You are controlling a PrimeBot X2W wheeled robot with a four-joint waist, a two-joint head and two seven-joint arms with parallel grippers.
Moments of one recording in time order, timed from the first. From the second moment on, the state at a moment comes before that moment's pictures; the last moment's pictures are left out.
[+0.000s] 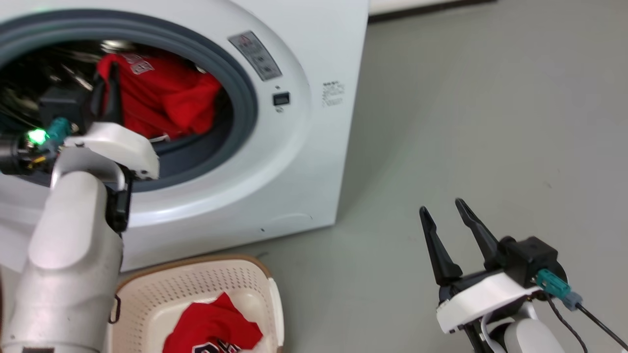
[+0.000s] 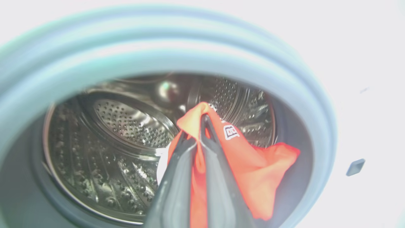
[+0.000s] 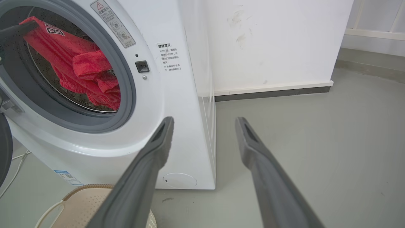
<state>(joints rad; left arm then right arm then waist) -0.76 0.34 -0.15 0.68 -0.24 0.00 -0.25 -0.13 -0.05 0.19 0.15 0.21 0.13 -0.17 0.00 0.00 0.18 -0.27</state>
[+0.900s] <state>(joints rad) -0.13 0.21 -0.17 0.29 -0.37 0.07 -0.22 -0.04 -0.05 0.14 0.04 0.17 0.13 -0.10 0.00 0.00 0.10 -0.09</state>
